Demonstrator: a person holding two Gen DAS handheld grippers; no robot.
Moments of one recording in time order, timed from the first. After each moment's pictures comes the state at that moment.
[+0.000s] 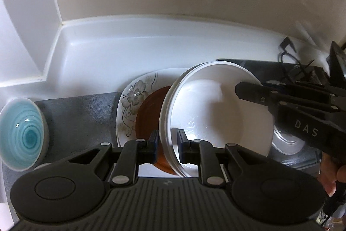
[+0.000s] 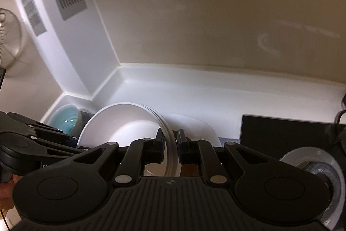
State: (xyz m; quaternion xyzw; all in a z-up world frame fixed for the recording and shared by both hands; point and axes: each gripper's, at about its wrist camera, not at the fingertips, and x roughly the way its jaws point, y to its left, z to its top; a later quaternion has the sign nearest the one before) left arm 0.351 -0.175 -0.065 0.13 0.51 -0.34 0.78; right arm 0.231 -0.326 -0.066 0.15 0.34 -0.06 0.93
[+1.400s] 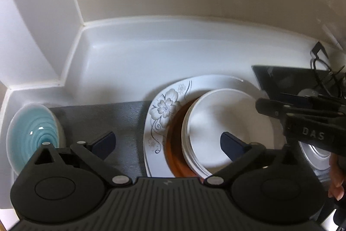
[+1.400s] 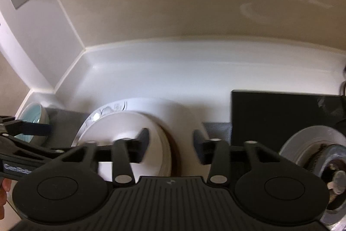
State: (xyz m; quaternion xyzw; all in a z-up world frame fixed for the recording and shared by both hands) left arm 0.364 -0.180 -0.083 0.15 0.48 -0.28 0.82; right arm 0.264 -0.348 -0.115 0.18 0.38 -0.10 0.90
